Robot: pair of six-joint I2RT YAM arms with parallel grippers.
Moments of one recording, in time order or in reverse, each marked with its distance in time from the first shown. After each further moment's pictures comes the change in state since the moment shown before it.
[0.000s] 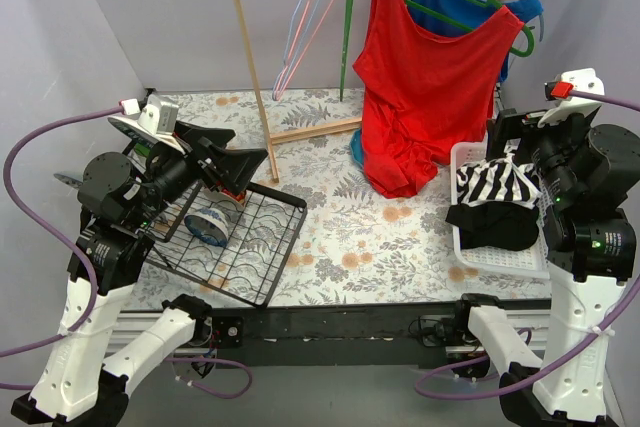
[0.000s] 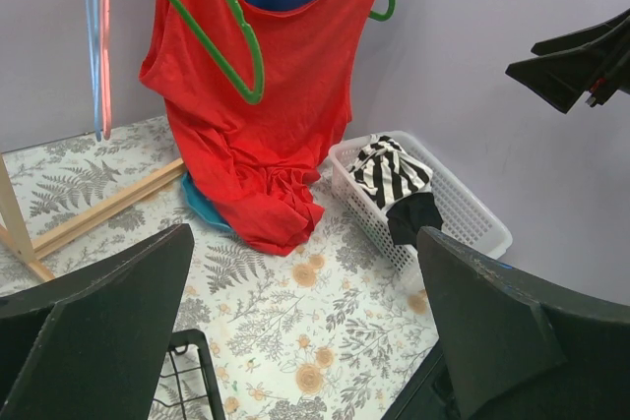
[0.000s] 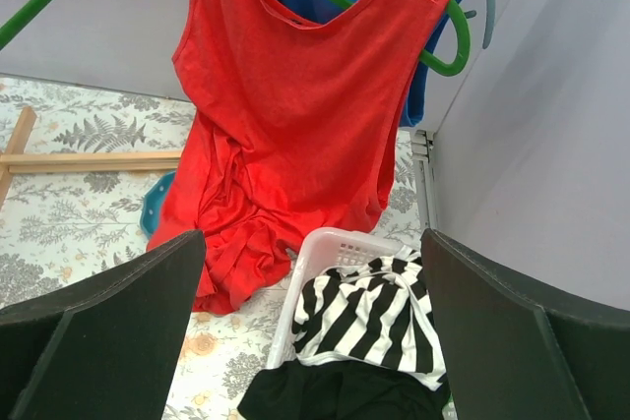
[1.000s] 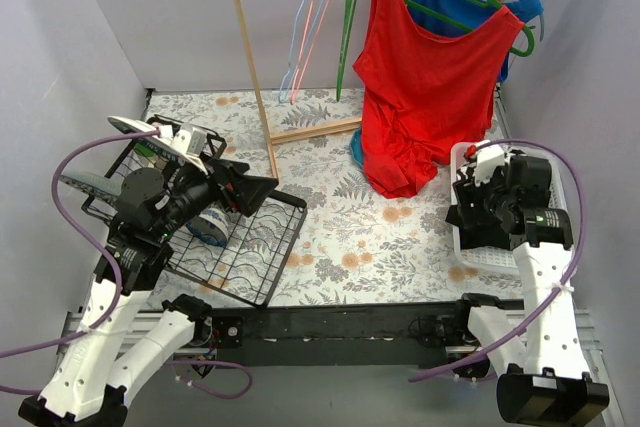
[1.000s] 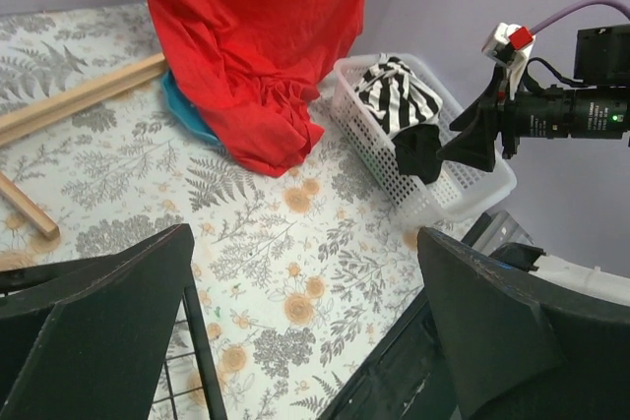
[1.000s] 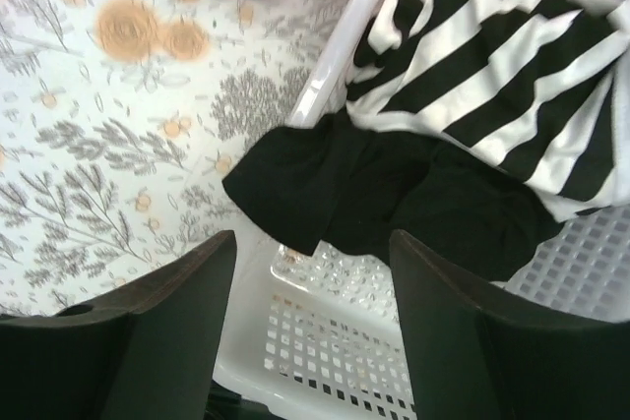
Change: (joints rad) left arm 0.000 -0.094 -0.278 0.035 0.042 -0.047; right arm -0.019 -0.026 -0.526 -0.192 -0.049 -0.285
